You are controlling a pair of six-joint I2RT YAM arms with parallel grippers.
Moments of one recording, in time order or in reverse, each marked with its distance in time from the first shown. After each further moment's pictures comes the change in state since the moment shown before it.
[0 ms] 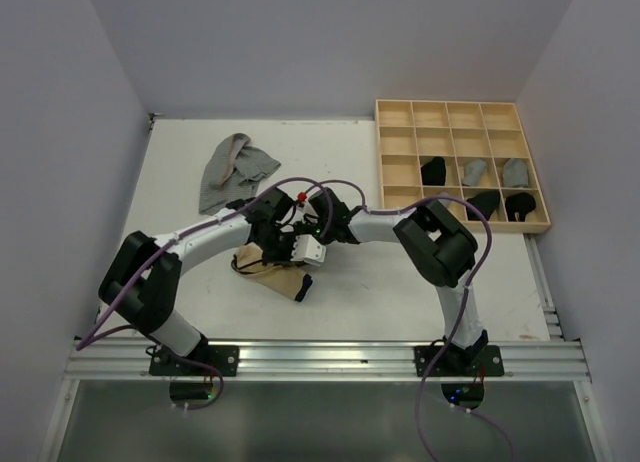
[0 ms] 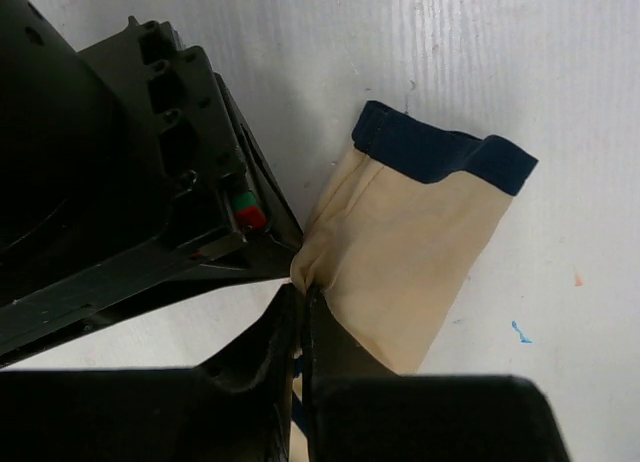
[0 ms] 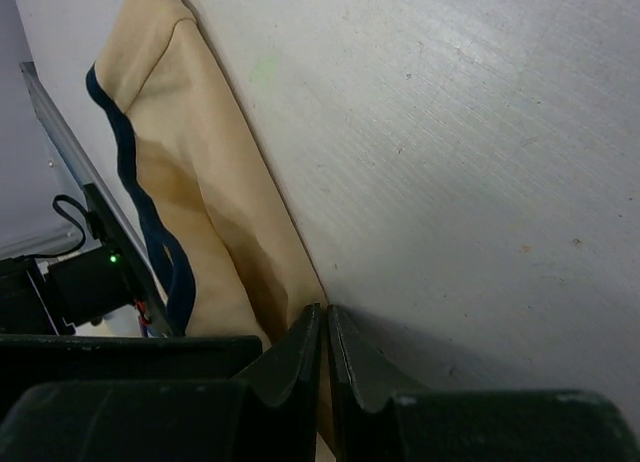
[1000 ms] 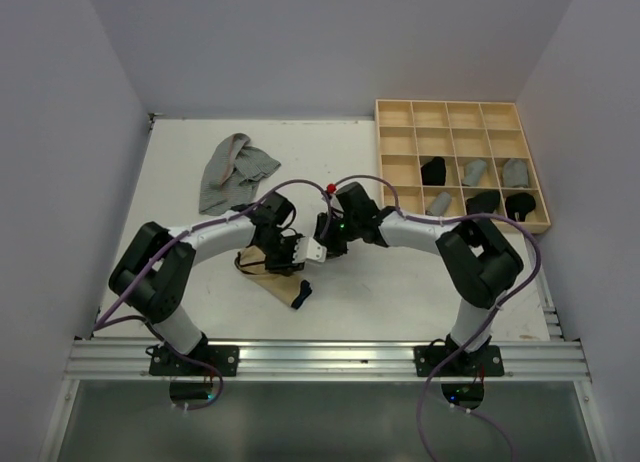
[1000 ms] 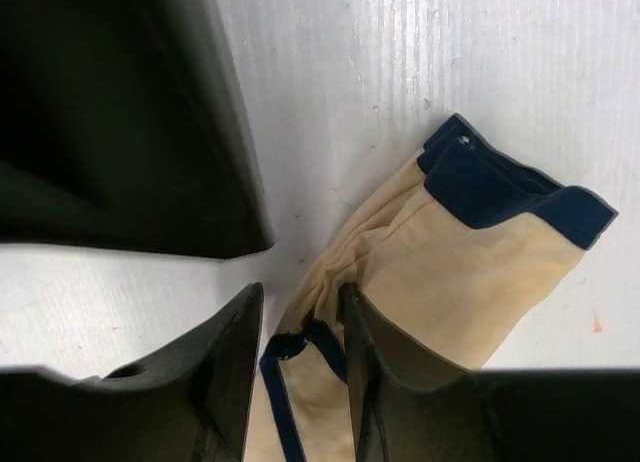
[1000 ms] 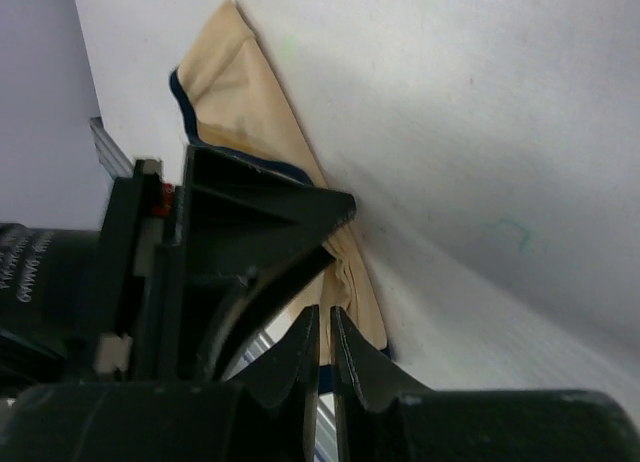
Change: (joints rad) left arm 0.017 0.077 -0.053 0.117 0.049 -0.033; right arm -0.083 -0.262 -0.159 -0.026 0.039 0.091
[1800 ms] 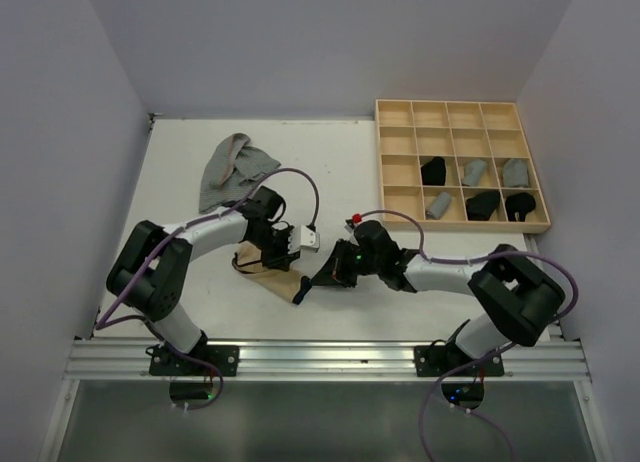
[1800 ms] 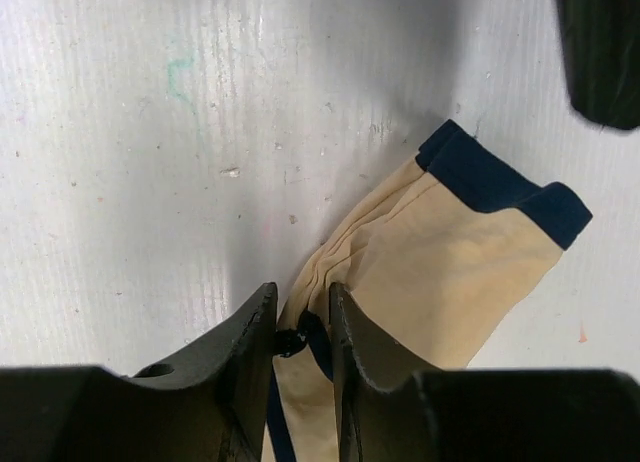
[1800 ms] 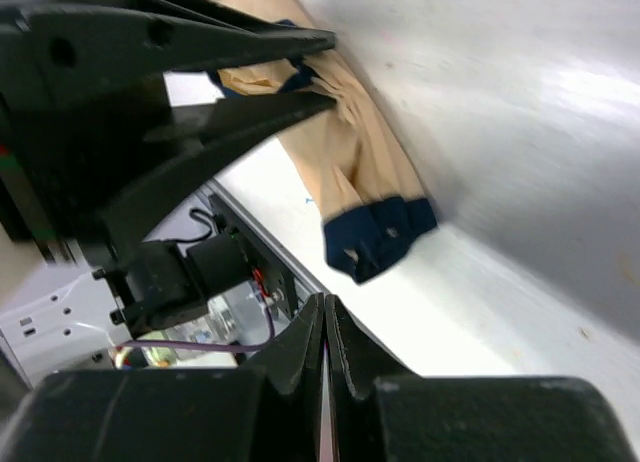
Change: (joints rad) left arm 0.077 0.000 -0.006 0.018 0.072 -0.089; right arm 0.120 -0.267 -0.430 0.350 0.116 0.433
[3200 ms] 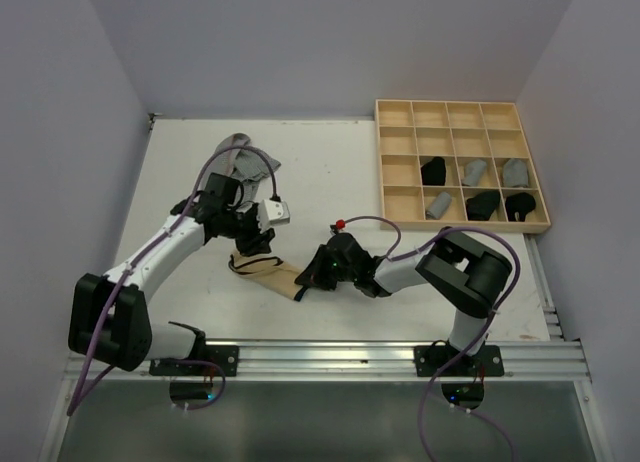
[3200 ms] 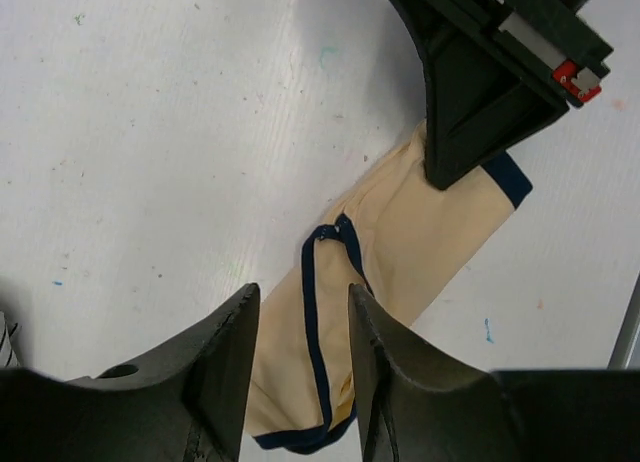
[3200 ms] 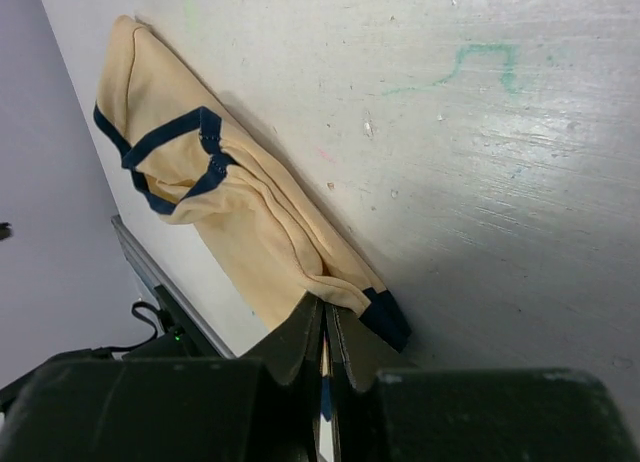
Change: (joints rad) left arm 0.208 -0.290 -0.015 -0.053 0.082 -0.158; right arm 0.131 0.253 0.033 0.226 0.303 0.058
